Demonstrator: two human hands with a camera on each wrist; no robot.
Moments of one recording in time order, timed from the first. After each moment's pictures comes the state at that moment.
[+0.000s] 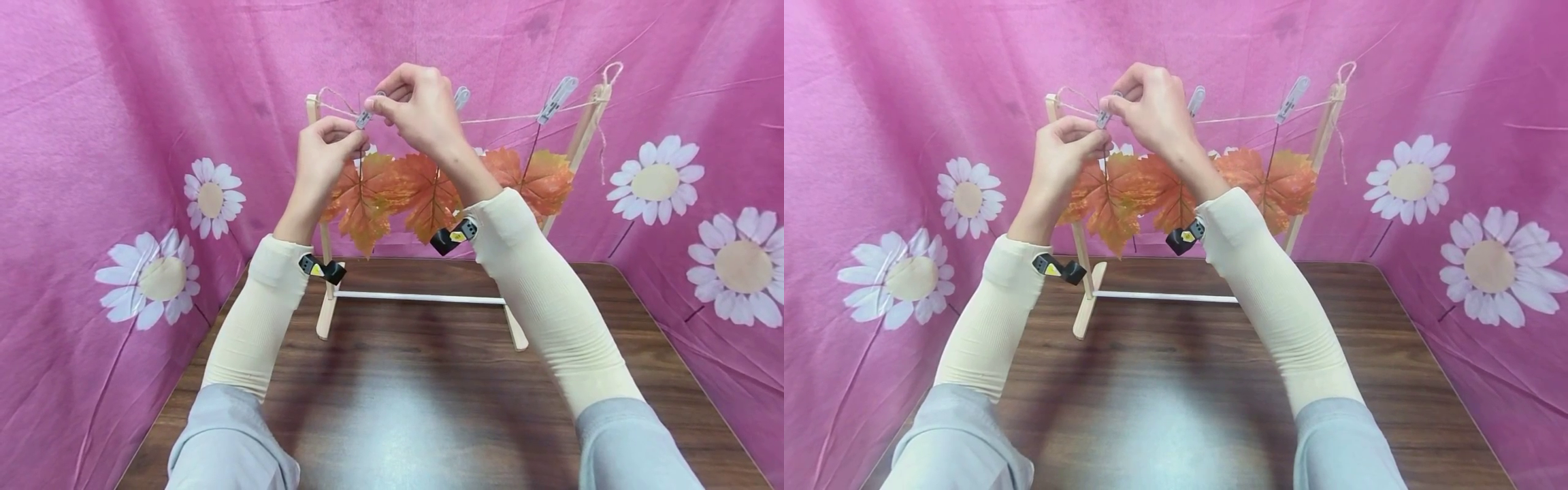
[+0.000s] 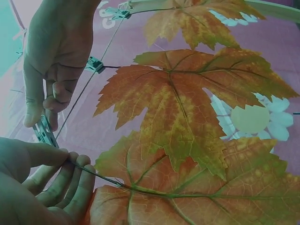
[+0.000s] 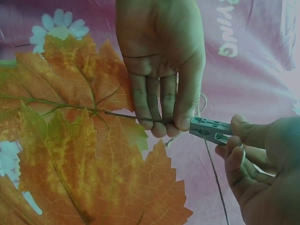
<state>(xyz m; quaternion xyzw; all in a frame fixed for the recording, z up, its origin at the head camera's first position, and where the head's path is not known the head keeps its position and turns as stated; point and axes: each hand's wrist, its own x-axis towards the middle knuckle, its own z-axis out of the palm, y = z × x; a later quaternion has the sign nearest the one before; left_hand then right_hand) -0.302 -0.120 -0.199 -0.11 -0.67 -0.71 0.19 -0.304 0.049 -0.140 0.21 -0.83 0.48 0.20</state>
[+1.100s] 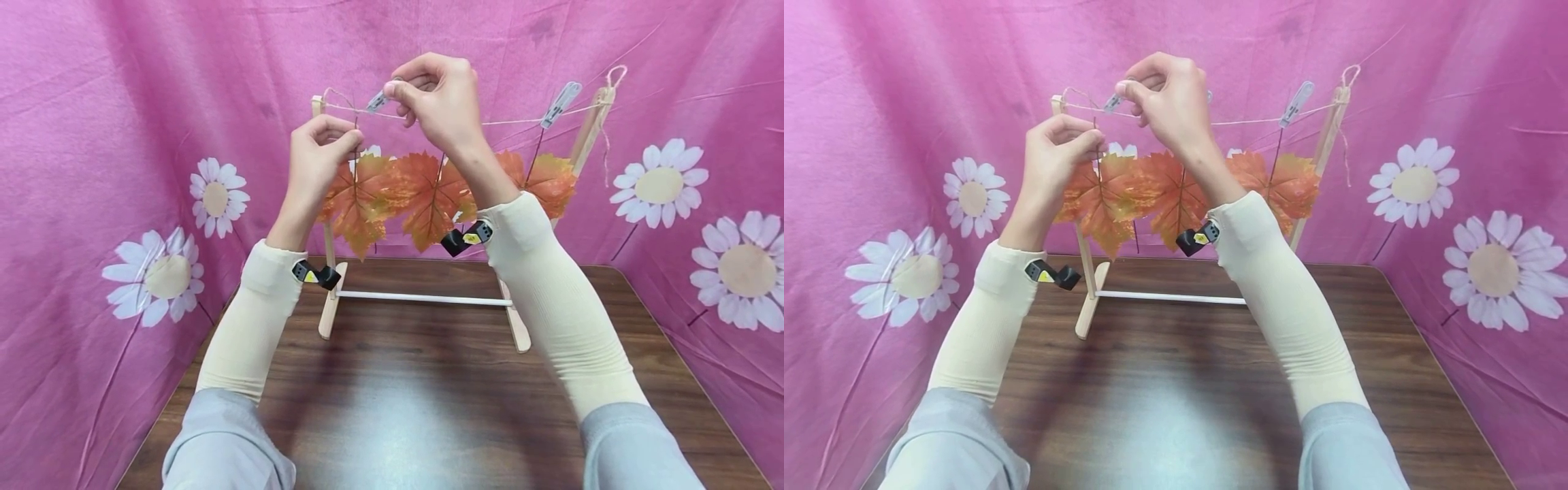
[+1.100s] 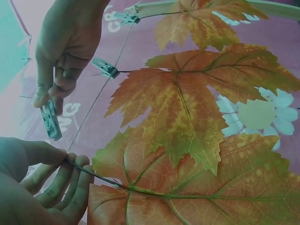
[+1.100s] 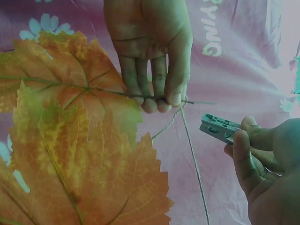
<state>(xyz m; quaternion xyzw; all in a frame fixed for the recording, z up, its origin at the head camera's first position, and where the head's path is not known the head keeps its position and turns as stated) -0.289 -0.126 -0.198 -0.13 -0.66 -0.71 0.22 -0.301 0.063 -0.136 0.24 -0.74 0.59 0.23</state>
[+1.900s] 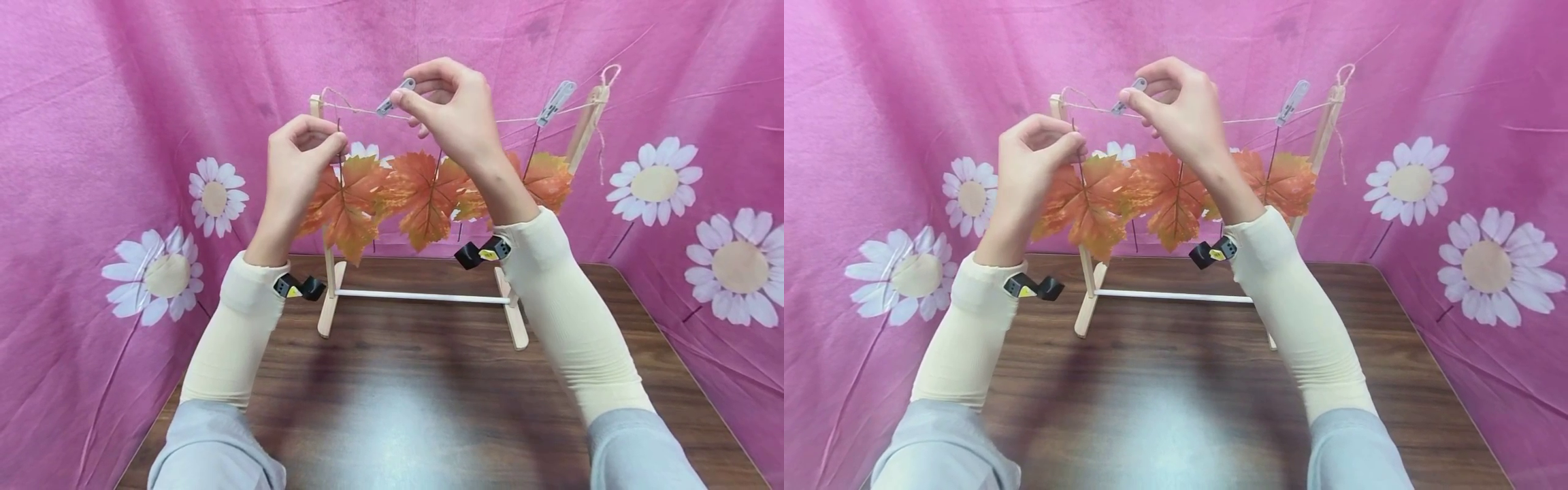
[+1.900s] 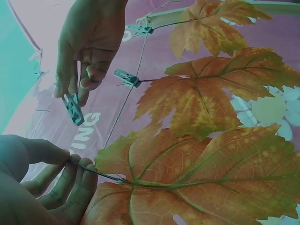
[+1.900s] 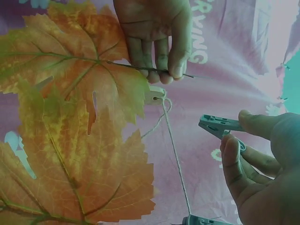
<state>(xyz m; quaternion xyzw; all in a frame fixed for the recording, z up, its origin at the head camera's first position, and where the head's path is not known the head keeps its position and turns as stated) -0.260 -0.142 -0.193 -0.15 -0.67 -0.68 0.26 -0.282 0.080 -0.145 0.24 -0.75 0.57 0.22</state>
